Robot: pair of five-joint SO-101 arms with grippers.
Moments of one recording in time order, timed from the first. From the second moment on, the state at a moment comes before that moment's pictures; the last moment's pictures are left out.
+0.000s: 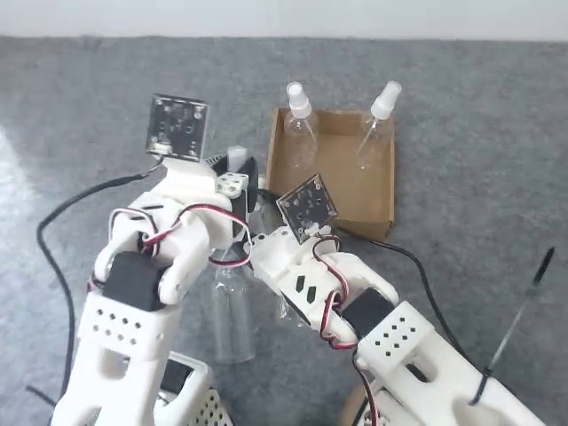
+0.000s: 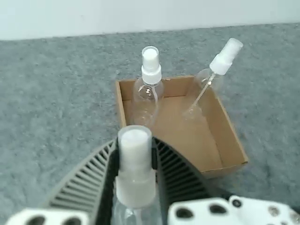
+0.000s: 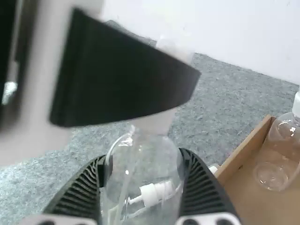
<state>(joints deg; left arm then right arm) 12.4 -50.5 37.1 62.6 12.3 -44.7 -49.5 64.6 11.7 -6.6</state>
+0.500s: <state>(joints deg) 5.5 -50.6 21.6 71.9 6.8 -38.1 -49.7 64.4 10.4 -6.7</state>
